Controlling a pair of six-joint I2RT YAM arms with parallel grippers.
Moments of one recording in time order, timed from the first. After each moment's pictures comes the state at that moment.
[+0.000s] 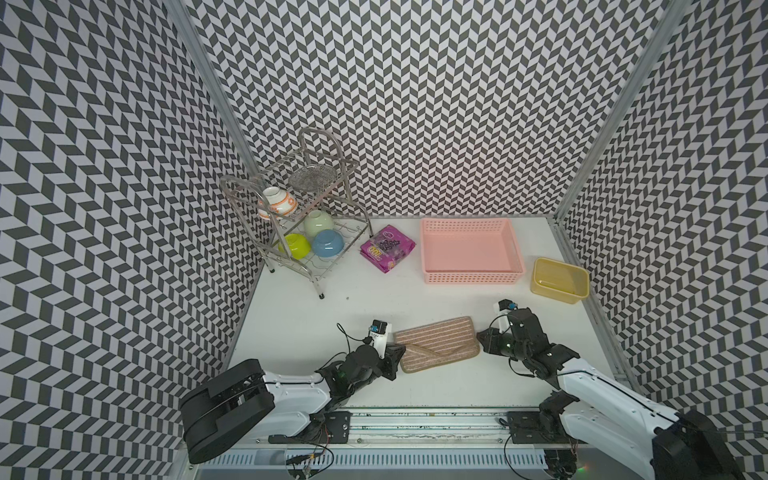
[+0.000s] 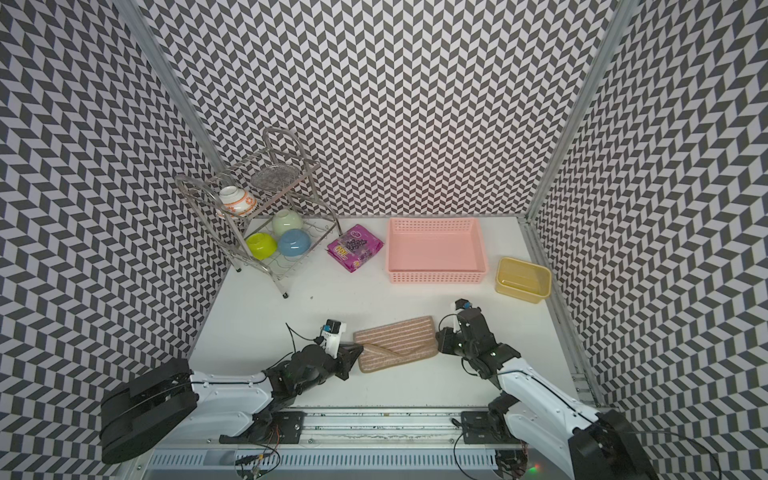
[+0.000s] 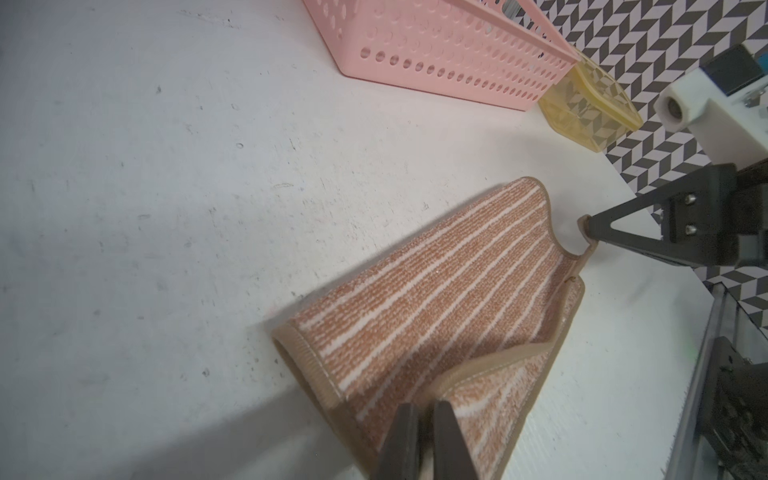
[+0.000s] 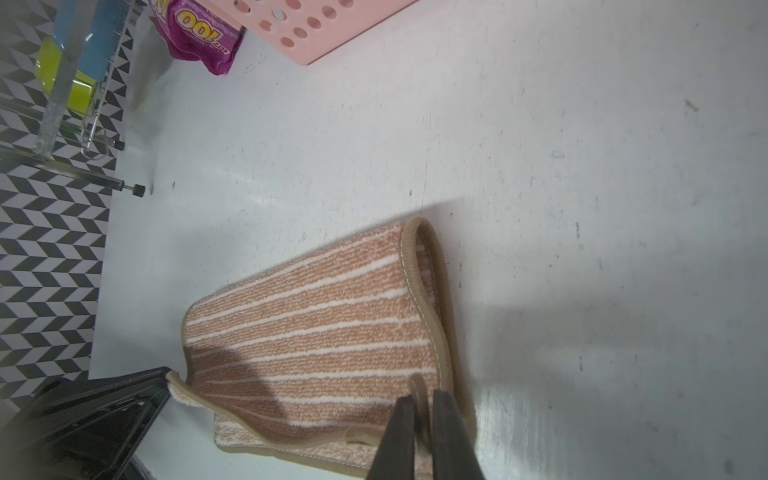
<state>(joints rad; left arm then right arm) -0.99 1.19 0.07 0.64 -0.13 -0.60 0.45 0.94 0.30 -0.15 -0.20 0.64</state>
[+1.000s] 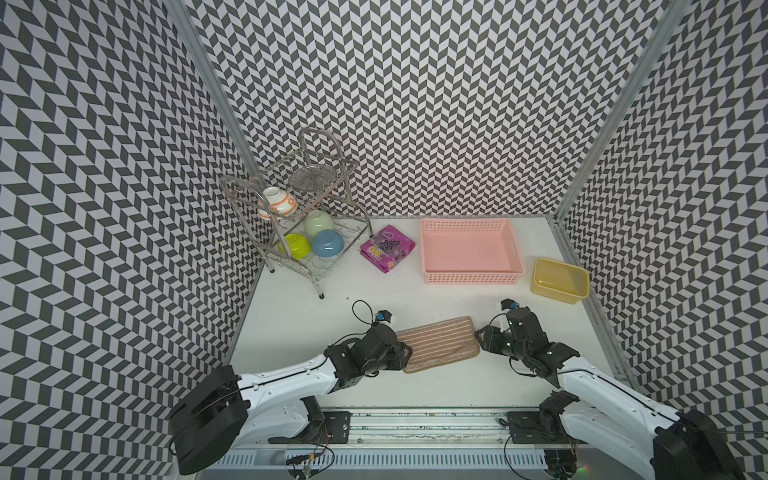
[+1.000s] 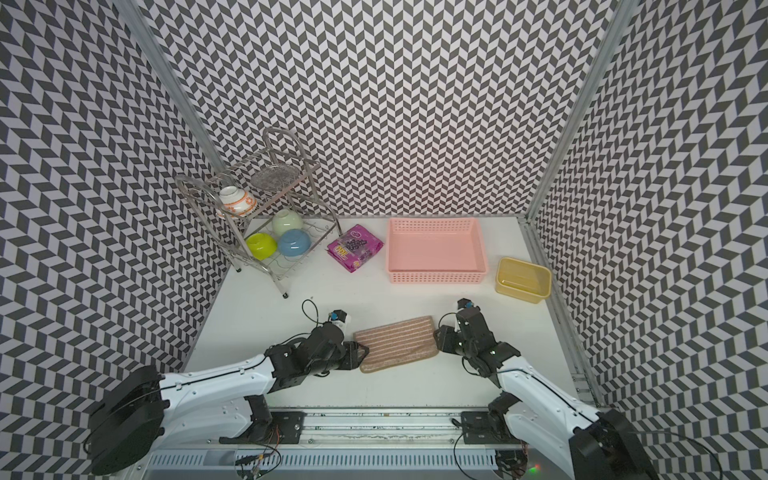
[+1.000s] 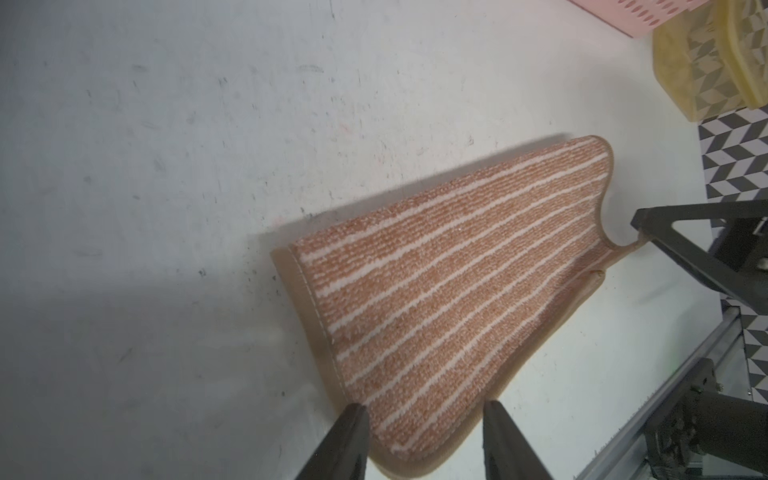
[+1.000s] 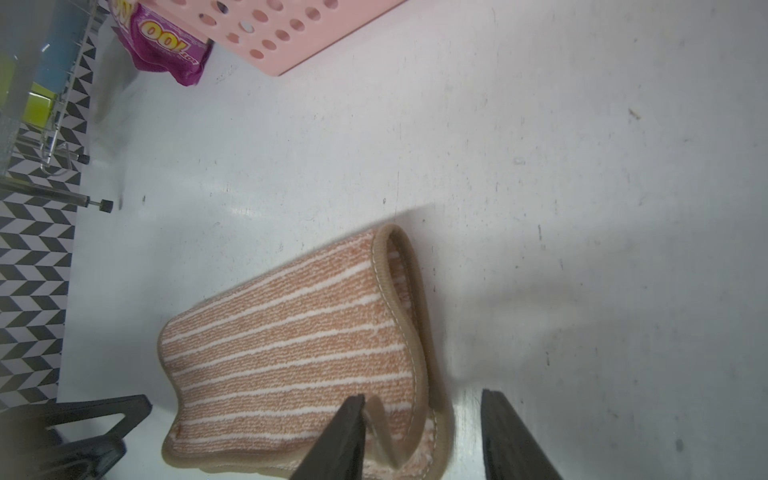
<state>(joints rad) -0.94 1.16 0.44 -0.12 -0.02 -0.88 0.46 0.95 0.32 -0.20 -0.15 0.65</state>
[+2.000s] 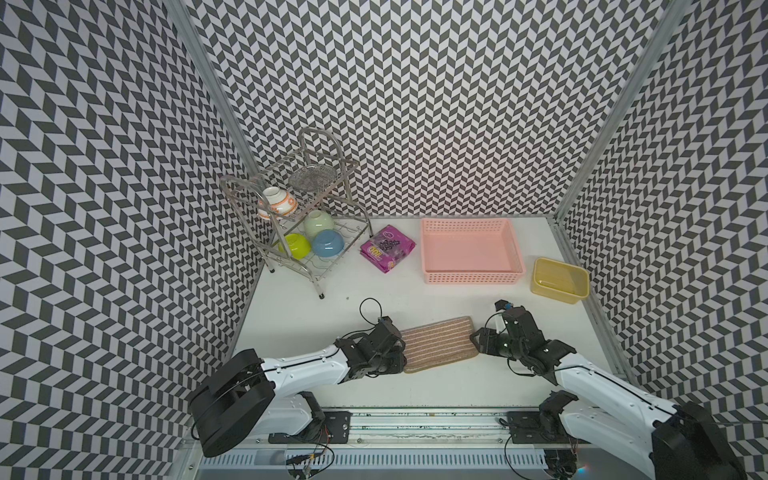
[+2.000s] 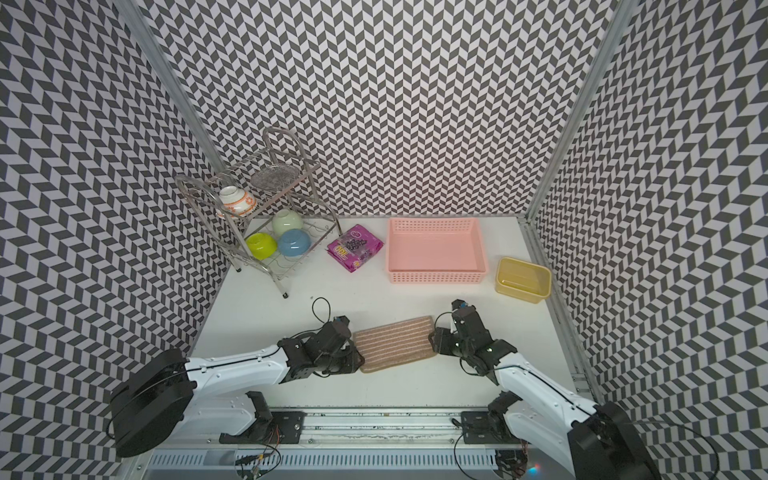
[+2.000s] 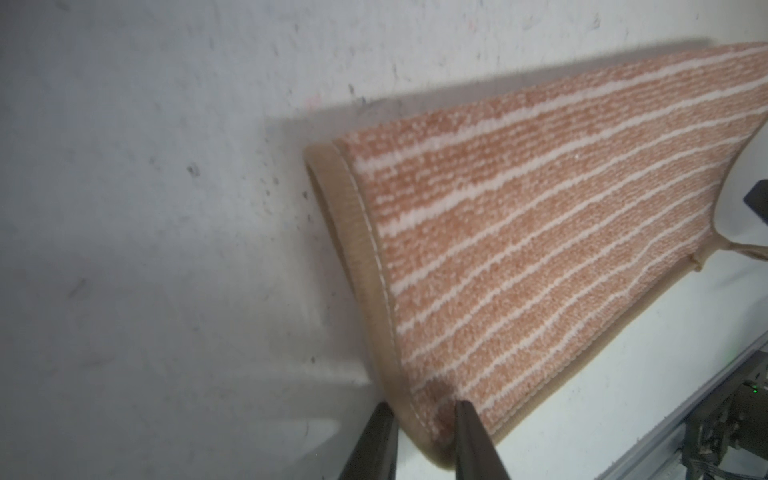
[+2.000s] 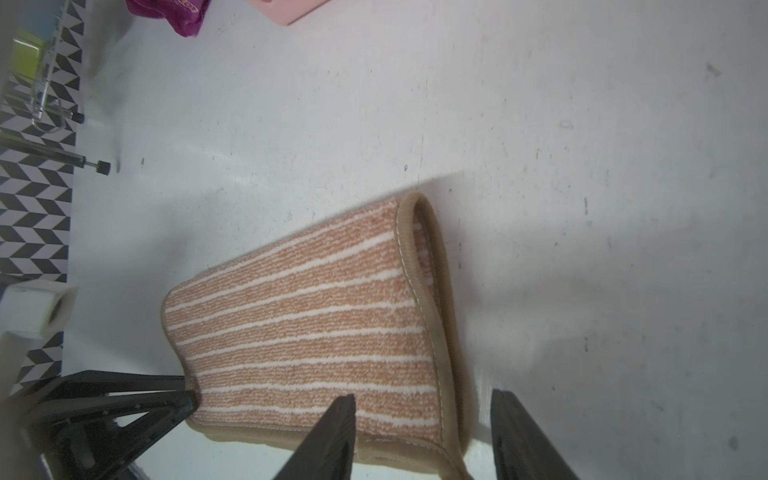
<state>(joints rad) -0.91 1.28 0.46 -0.19 0.10 -0.92 0.49 0.99 0.34 -0.23 -0.19 0.63</state>
